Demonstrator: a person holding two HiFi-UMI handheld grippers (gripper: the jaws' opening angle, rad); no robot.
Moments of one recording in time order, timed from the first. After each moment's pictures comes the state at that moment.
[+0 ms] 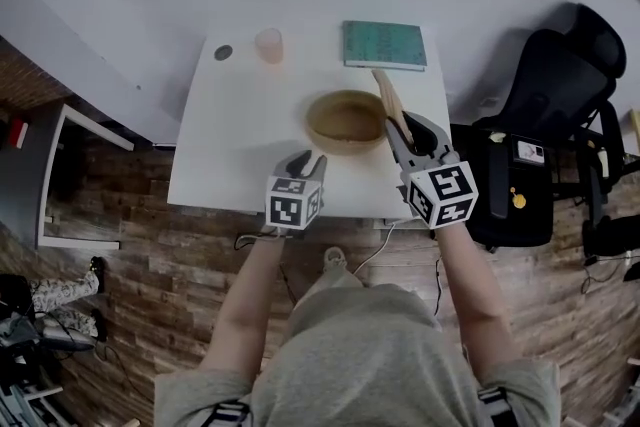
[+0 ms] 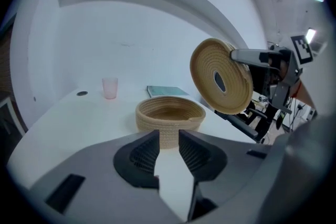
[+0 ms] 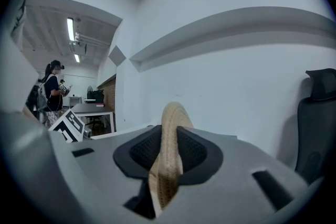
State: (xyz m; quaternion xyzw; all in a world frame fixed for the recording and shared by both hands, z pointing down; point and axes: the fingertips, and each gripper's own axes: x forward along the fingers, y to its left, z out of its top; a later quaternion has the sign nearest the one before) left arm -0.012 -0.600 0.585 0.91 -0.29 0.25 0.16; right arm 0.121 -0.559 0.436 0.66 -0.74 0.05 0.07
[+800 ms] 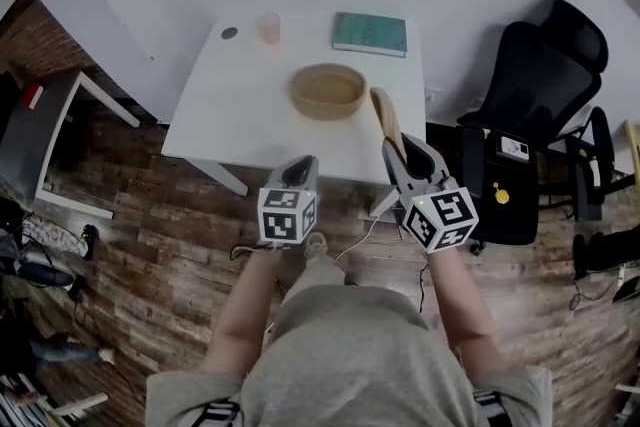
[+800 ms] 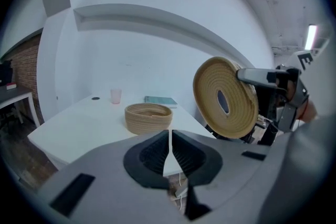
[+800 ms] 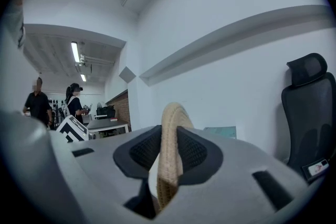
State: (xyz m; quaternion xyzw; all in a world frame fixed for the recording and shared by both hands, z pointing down) left arm -0.020 -0.440 0.526 0.90 -0.36 0.18 0.15; right arm 0.109 -0.383 0.411 0.63 -0.77 0.07 -0.01
